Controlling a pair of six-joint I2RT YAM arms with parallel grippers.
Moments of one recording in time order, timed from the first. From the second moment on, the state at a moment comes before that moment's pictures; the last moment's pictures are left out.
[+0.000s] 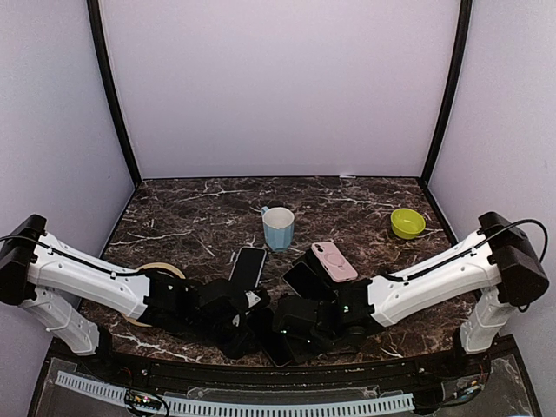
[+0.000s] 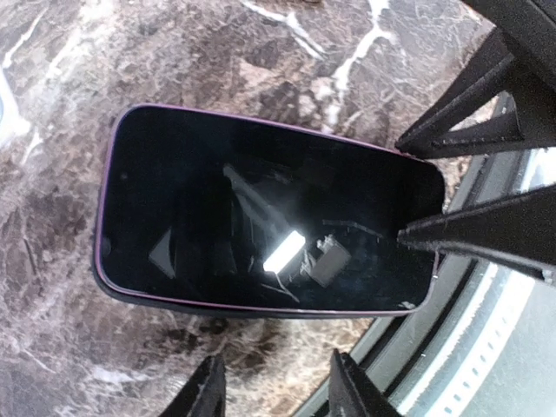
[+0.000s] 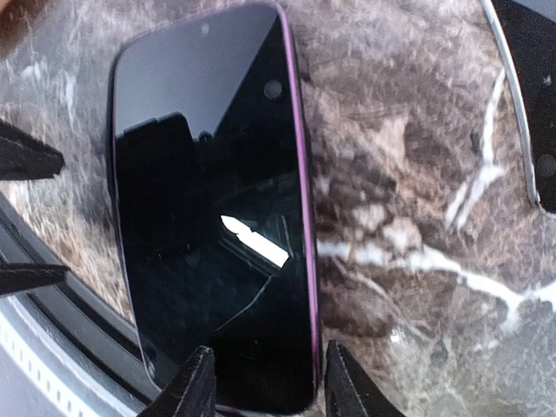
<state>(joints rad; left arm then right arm) -1.30 1.48 0.75 -0.32 -0.02 -0.55 1.45 1.75 1.04 -0.47 0.19 0.92</state>
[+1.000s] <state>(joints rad) -1.37 1.55 0.76 -0.30 0.03 -0.57 1.42 1.74 0.98 -0.46 0.10 0.96</state>
